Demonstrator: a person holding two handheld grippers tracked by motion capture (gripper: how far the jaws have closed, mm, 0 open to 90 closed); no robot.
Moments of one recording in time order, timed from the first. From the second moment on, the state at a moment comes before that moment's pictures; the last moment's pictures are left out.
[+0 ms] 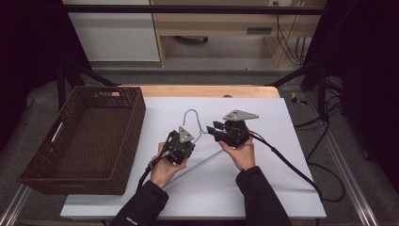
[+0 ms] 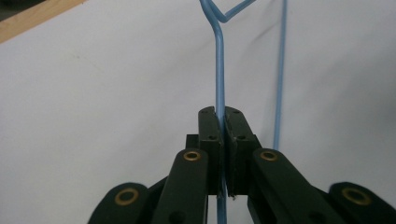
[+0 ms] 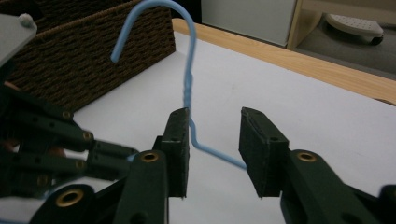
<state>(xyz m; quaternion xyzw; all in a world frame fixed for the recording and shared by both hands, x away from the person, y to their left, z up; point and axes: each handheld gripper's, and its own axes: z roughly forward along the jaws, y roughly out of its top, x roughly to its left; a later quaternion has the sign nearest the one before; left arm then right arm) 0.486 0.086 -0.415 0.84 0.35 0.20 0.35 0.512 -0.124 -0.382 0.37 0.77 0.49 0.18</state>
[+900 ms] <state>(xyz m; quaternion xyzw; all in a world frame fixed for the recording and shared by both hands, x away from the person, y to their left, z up) 0.452 0.124 -0.367 0.82 0.34 0.23 0.39 0.441 -0.229 -0.395 0.38 0.75 0.49 0.22</state>
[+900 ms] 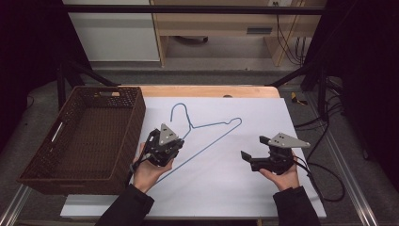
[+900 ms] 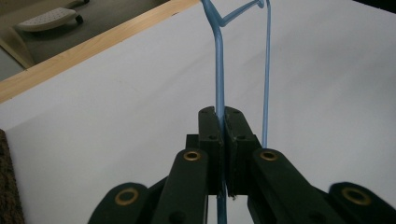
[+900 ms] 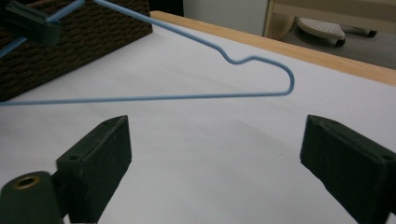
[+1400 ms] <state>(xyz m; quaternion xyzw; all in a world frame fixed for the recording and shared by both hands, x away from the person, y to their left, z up) 0.440 0.155 -0.344 0.80 0.35 0.25 0.42 0.431 -0.252 -0.400 0.41 0.73 0.50 0.21</state>
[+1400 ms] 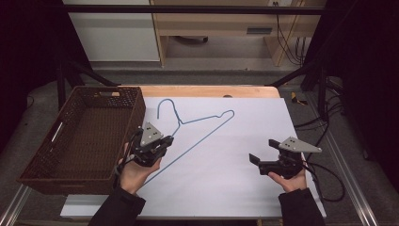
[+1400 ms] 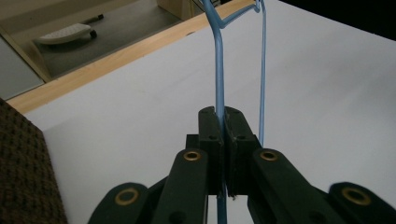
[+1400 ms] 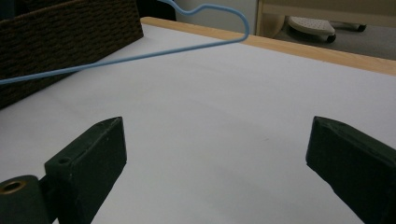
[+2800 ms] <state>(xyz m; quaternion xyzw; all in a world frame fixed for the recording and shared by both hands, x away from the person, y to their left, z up) 0.445 0.227 -0.261 0.79 0.35 0.29 0.40 0.429 -0.257 -0.397 0.41 0.73 0.51 0.22</state>
